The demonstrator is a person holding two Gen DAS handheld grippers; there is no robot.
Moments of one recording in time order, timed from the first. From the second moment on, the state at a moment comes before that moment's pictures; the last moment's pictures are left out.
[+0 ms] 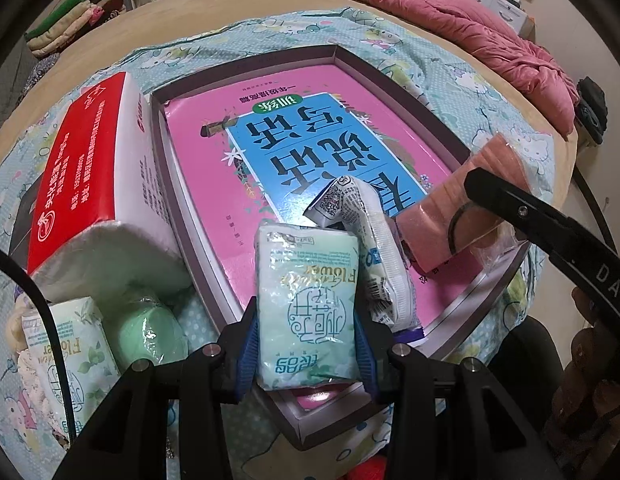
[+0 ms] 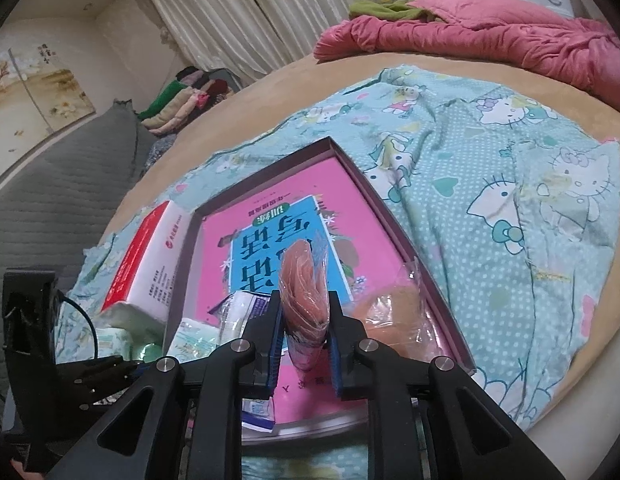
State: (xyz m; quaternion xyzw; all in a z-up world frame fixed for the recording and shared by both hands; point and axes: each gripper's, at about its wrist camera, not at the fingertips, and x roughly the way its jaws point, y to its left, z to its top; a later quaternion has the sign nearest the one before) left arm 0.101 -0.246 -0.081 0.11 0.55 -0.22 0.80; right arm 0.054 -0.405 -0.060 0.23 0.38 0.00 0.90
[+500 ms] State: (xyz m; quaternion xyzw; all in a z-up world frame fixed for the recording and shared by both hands) left arm 0.102 -0.244 -0.079 0.10 0.55 -0.22 0.80; right arm 0.049 -0.415 -0.057 0.22 0.37 -0.04 0.90
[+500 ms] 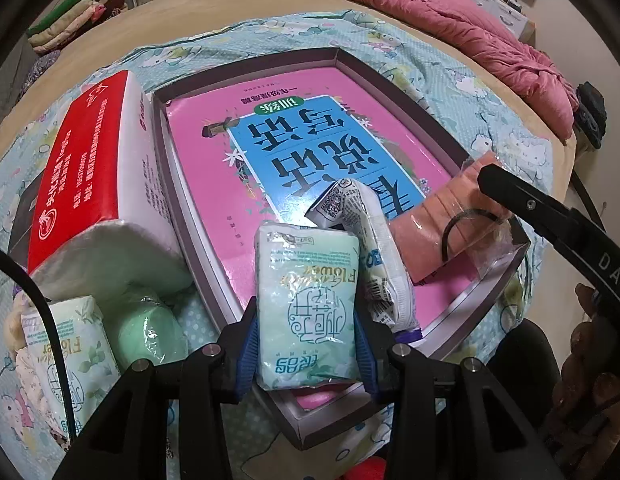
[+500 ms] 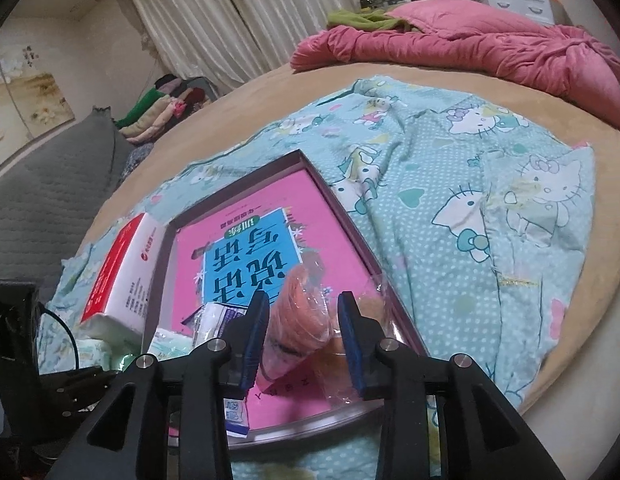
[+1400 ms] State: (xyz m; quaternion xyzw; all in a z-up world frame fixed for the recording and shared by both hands) left arm 0.101 -0.240 -0.072 0.09 0.55 -0.22 0.80; right arm 0.047 -0.413 -0.050 0.21 0.36 -0.06 0.91
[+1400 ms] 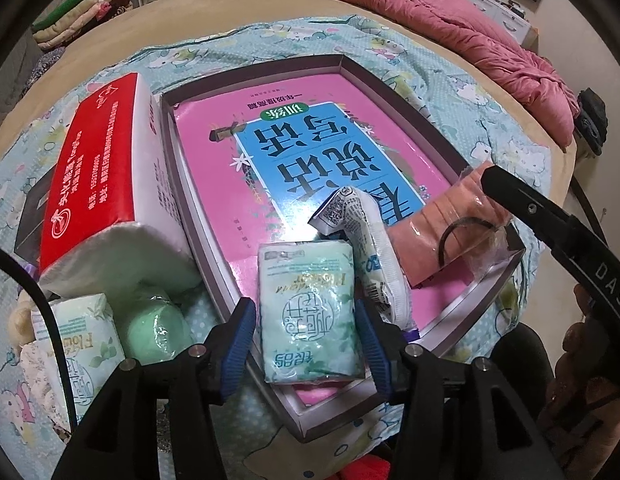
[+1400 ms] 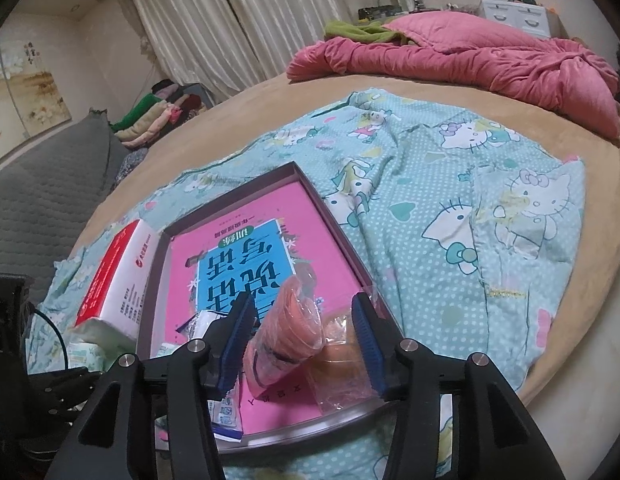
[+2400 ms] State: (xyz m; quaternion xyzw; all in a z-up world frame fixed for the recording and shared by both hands) left arm 0.080 -0.219 -0.014 0.08 0.50 -0.21 0.84; right arm 0.037 -0.410 -0.029 0.19 0.31 -0.08 0.93
